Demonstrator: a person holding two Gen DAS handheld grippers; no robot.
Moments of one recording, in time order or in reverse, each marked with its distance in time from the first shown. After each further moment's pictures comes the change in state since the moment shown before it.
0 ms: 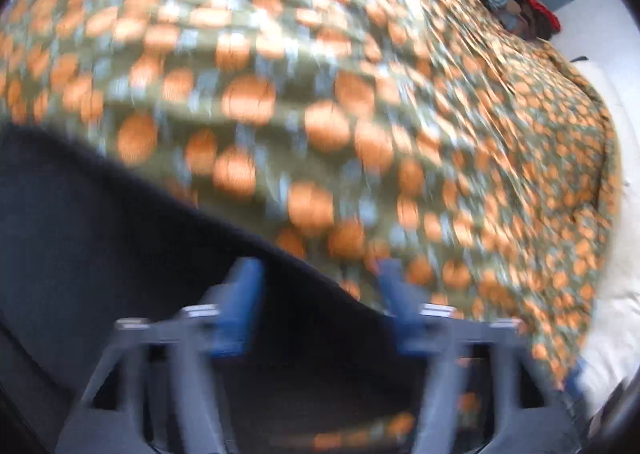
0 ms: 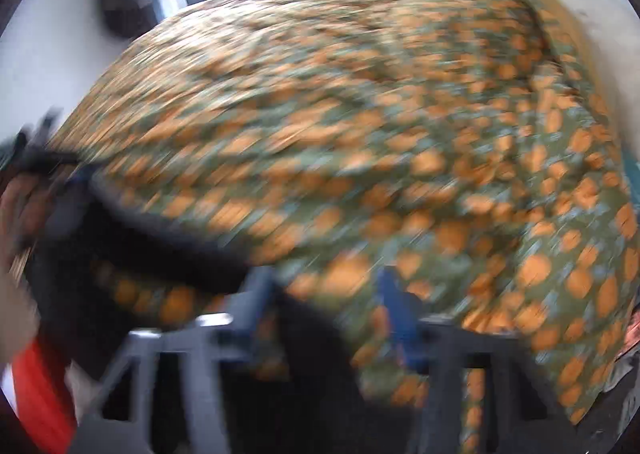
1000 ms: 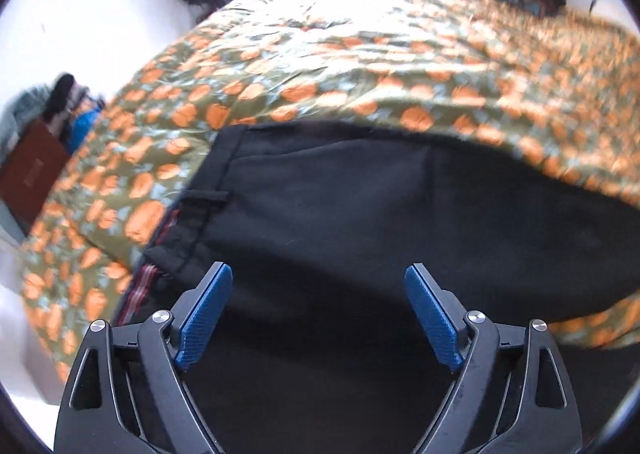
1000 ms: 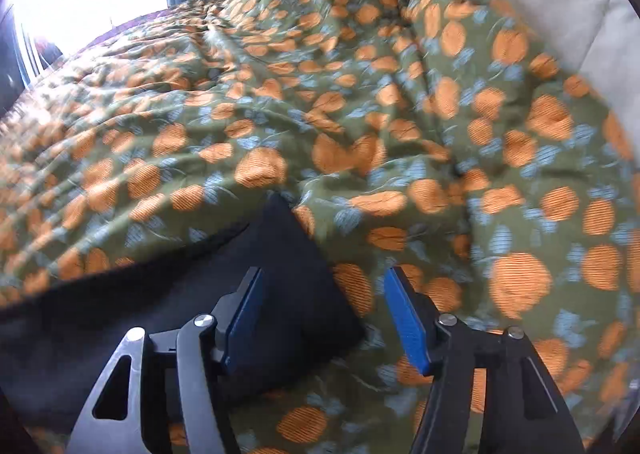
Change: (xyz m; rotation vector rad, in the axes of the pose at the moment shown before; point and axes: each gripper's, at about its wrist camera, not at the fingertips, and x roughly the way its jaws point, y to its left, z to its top) left arm -0.062 0.192 -0.112 0.253 -0.299 0.384; right arm 0.121 -0.058 -0.010 0.286 -0.046 -0.300
